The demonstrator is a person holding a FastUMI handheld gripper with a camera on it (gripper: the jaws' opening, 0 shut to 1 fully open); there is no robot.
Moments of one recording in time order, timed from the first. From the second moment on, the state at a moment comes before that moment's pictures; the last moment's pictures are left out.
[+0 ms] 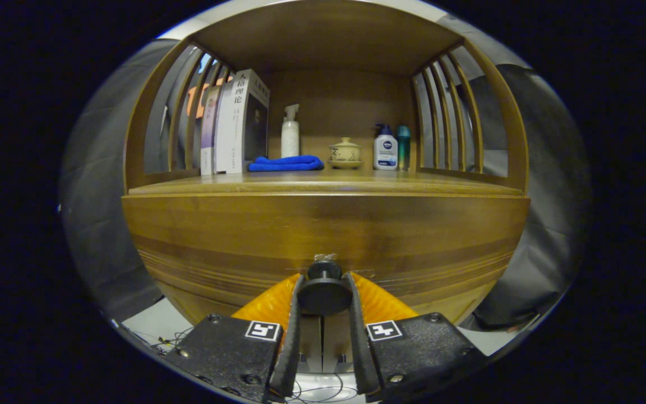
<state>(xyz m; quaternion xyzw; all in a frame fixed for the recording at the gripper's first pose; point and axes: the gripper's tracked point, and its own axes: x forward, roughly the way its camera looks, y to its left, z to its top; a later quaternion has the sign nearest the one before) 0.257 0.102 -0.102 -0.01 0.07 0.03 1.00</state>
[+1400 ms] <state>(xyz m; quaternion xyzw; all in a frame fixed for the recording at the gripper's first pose) 0.136 0.095 -0.120 -0.01 0.07 0.04 1.00</state>
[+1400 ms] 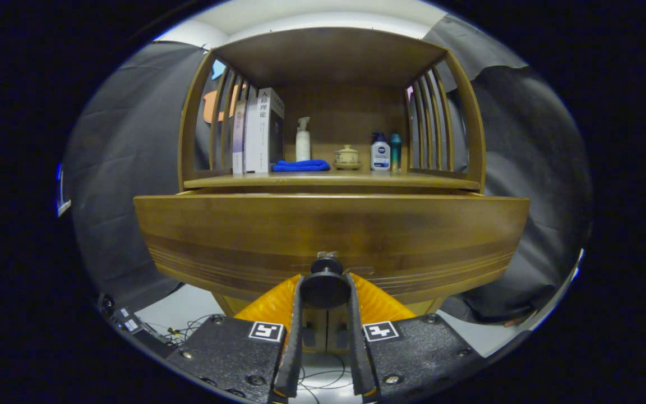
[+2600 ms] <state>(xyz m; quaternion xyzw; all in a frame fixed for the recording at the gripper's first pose) 0.066 0.060 -0.077 0.01 0.02 0.03 1.00</state>
